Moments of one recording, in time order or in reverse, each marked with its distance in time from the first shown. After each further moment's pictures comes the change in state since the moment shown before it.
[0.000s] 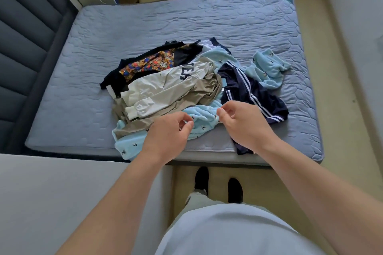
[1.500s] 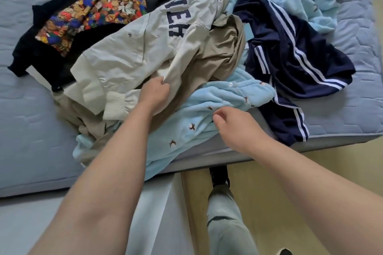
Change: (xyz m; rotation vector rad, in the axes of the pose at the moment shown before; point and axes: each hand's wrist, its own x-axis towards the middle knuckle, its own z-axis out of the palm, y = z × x) left_hand 0.385 -0.362 0.211 -0.016 -0.371 -0.260; right_hand 0.265 0.100 0.291 -0.006 -0.296 0.549
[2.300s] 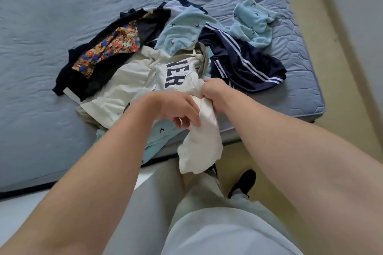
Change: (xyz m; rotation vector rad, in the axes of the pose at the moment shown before) left_hand -0.293 0.222 -0.082 0.036 -0.928 0.117; right_hand -0.130 -0.010 -0.112 0.800 0.001 0.110
